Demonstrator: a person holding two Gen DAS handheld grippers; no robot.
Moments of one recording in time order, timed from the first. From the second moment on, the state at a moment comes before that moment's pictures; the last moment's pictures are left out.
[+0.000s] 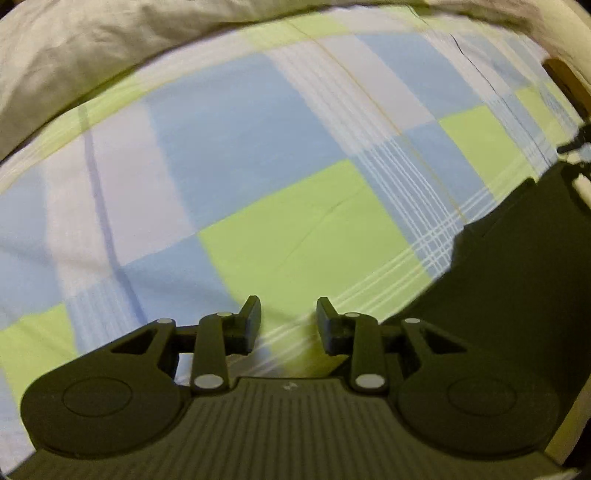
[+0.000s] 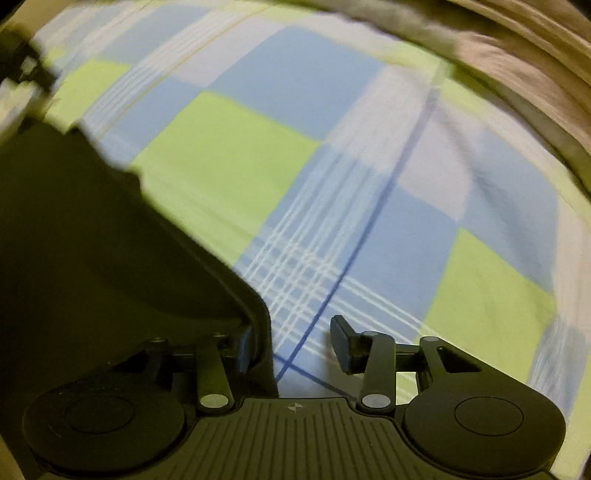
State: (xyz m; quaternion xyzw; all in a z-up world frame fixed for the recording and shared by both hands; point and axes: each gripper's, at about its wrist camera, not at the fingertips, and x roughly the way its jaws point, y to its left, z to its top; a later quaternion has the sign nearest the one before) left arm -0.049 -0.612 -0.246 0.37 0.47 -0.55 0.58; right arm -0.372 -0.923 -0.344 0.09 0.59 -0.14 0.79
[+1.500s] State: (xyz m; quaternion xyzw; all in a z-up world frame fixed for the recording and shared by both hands) left arm -0.188 -0.431 -0.213 0.33 0.52 -0.51 0.60; right arm -0.452 -0.733 -0.297 0.30 0.45 -0.25 0.80
